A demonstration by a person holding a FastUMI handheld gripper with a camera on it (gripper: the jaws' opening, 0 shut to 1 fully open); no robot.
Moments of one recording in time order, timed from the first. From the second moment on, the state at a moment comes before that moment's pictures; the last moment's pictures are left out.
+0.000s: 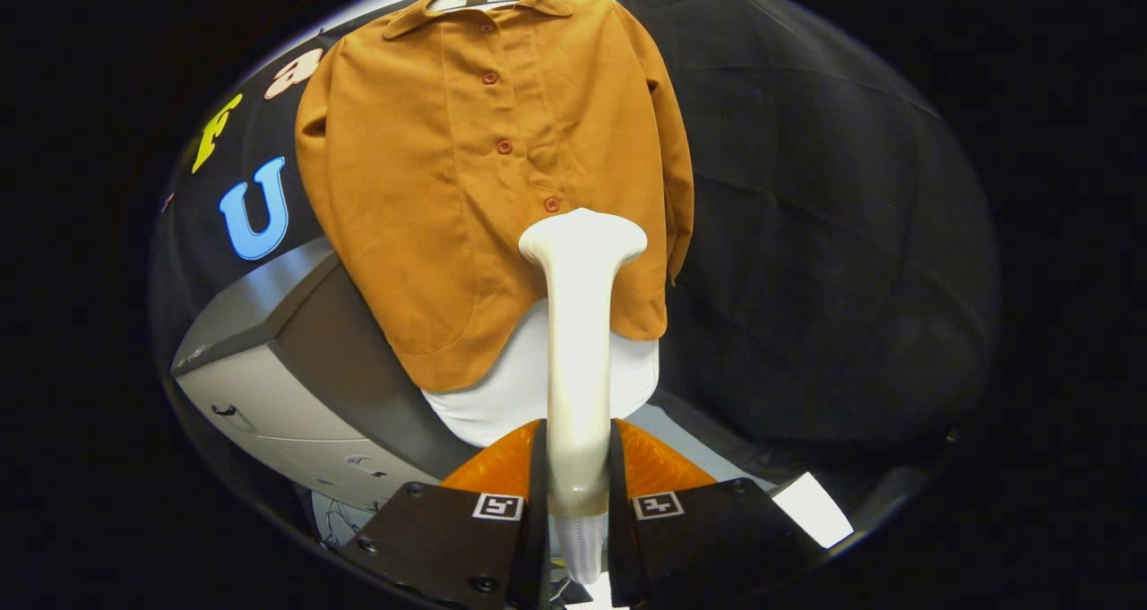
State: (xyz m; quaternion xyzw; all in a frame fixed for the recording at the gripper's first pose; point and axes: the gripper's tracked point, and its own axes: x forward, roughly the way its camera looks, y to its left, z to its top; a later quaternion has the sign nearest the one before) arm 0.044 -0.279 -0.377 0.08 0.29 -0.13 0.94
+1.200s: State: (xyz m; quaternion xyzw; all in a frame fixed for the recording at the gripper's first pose) arm 0.076 -0.162 -0.140 0.05 0.11 -0.05 0.99
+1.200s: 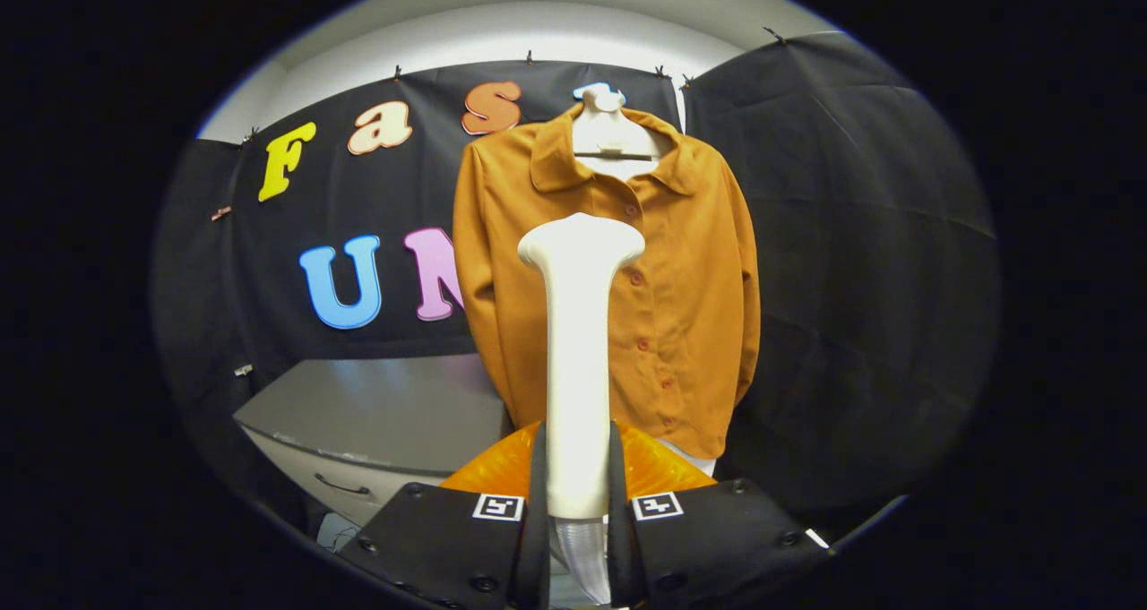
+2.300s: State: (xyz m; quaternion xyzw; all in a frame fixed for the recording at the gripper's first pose) arm 0.047 -0.032 -0.026 0.04 0.05 0.02 1.00
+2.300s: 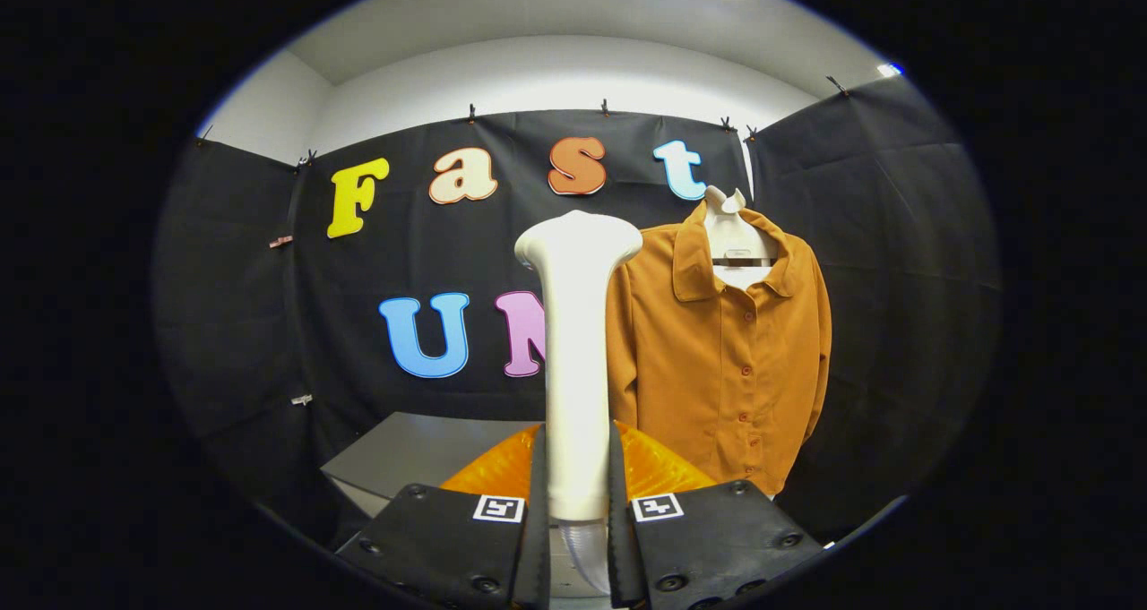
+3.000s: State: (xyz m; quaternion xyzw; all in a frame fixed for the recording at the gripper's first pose) arm 0.019 -0.023 -0.025 0.04 0.04 -0.02 1.00
